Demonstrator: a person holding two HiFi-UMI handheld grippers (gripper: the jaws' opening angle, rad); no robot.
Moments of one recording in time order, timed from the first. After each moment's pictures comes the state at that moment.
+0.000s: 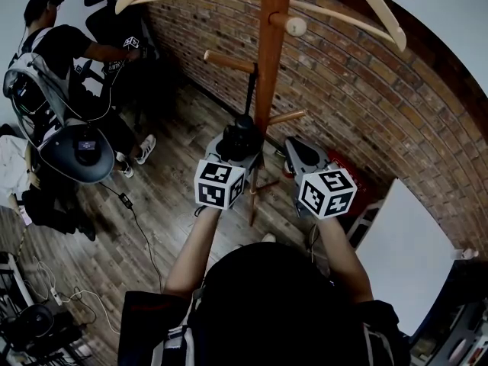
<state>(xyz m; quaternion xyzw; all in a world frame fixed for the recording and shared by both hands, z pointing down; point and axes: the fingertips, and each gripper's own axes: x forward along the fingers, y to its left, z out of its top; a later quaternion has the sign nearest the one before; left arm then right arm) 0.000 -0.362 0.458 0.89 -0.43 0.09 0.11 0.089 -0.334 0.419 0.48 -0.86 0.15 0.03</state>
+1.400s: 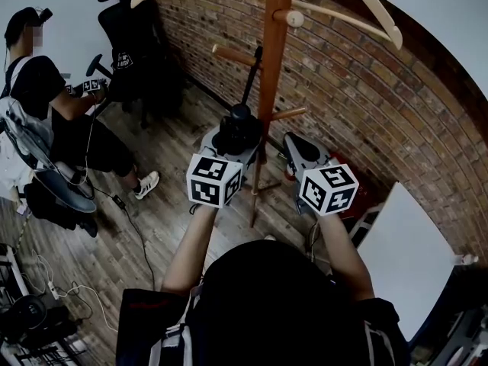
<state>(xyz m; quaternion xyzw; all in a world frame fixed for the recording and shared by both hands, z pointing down) -0.010 -0.347 0.410 0.89 -0.45 0.08 0.08 0.081 -0.326 0.400 0.46 -0.88 0.13 0.02</state>
